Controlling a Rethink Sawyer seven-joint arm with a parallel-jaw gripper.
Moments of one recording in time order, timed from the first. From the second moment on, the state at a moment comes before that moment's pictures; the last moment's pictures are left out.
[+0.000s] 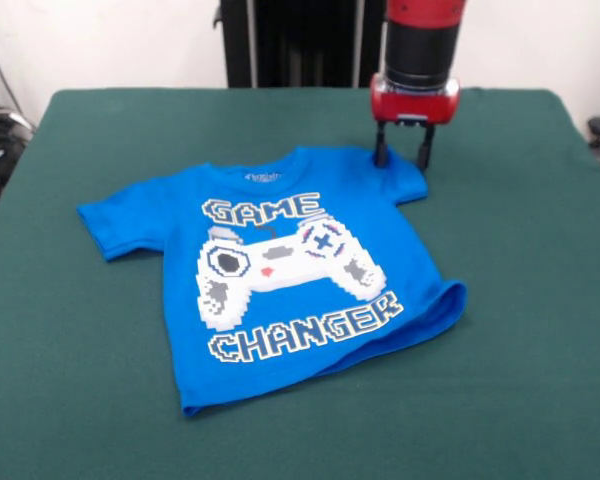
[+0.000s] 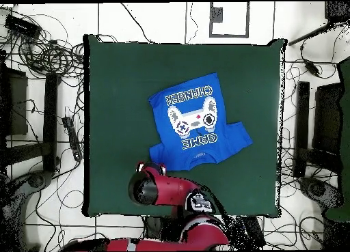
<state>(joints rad) -0.05 -0.46 -0.01 2.04 0.00 -0.09 1.80</state>
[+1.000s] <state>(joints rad) -0.09 -0.58 -0.01 2.09 -0.02 -0.03 1.80</state>
